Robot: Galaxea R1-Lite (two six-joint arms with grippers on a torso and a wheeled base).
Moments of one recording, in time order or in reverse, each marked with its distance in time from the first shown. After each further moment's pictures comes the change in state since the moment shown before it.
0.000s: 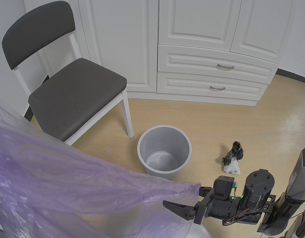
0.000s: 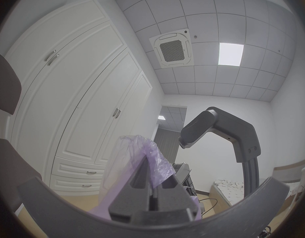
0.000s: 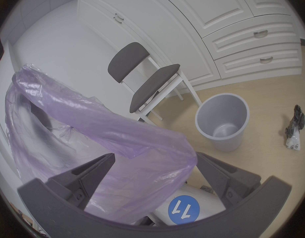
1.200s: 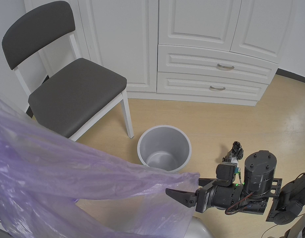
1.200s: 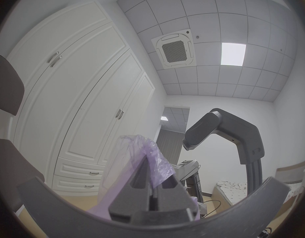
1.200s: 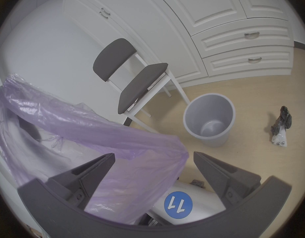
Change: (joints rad) left arm 0.003 0.001 -0.011 0.006 0.029 0.000; right arm -0.013 -0.208 -0.203 0.534 -0.076 0.033
